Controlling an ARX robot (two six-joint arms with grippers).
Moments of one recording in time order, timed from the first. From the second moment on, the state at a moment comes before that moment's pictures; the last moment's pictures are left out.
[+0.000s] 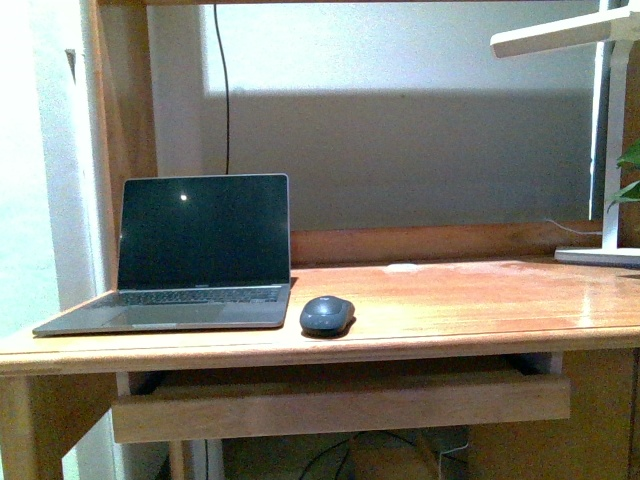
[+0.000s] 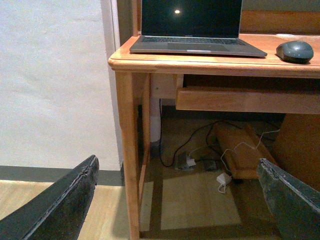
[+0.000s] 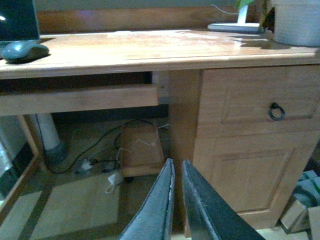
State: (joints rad) left arm -0.01 0.00 0.01 0.00 0.00 -0.01; right arm 0.04 0.01 0.02 0.00 0.02 0.00
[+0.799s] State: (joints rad) left arm -0.01 0.00 0.01 0.00 0.00 -0.01; right arm 0.00 0.01 0.02 0.00 0.00 0.00
